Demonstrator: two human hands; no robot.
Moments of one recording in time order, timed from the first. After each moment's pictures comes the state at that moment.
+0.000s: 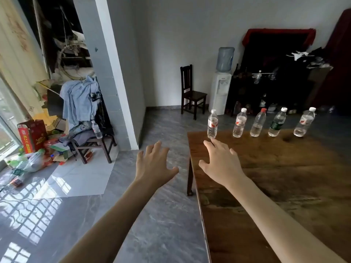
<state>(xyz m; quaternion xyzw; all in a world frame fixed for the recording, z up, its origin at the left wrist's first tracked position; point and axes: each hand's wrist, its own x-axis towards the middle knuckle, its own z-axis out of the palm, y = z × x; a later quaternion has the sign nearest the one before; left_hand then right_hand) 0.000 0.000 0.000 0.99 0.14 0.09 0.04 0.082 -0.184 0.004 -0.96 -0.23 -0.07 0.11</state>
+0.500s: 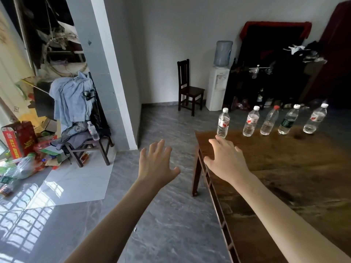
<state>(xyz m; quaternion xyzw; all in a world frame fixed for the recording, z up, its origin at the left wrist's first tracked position) 0.043 0.118 -0.020 0.99 0.08 0.08 0.01 0.114 -0.079 -0.002 -0.97 -0.19 -0.06 0.11</state>
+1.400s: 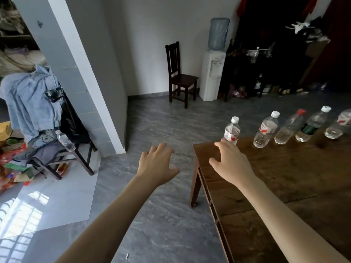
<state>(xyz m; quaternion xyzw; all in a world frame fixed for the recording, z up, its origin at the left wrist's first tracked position) 0.314 0.194 -0.050 1.00 0.03 -0.01 0.07 0.371 -0.024 -0.053 -0.98 -0.13 -0.01 0.13</state>
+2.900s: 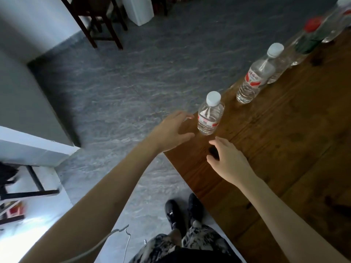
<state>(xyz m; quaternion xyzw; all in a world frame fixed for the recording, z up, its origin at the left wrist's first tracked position) 0.682 0.109 -0.183 0.91 -0.27 -0.22 0.24 0.563 -0.066 -0.216 -0.96 0.09 0.17 0.22</state>
